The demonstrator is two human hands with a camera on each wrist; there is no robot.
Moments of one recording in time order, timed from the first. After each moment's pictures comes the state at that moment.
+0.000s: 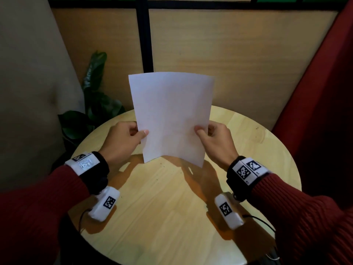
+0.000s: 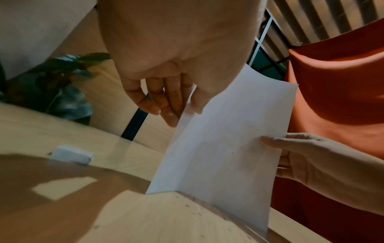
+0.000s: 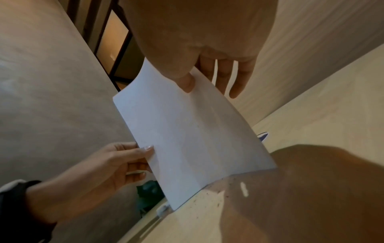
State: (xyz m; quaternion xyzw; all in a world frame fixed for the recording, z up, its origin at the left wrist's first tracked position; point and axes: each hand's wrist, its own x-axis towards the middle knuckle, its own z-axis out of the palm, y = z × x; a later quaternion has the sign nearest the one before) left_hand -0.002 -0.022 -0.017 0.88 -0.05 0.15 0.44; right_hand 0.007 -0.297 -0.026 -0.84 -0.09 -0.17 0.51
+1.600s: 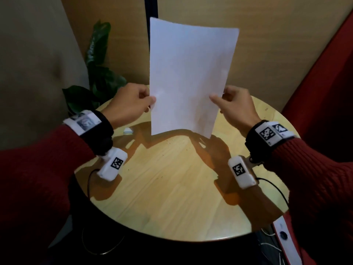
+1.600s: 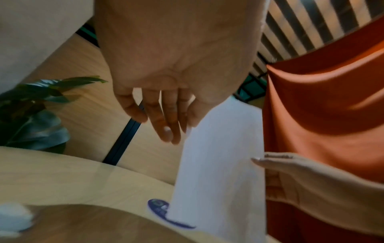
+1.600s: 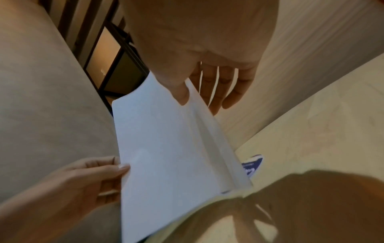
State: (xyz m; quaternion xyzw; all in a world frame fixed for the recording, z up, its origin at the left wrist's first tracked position) left_hand -0.003 -0.025 0.019 0.92 -0.07 0.13 0.35; right_hand 0.016 -0.320 -0.001 -0.83 -0.07 -0.15 0.53
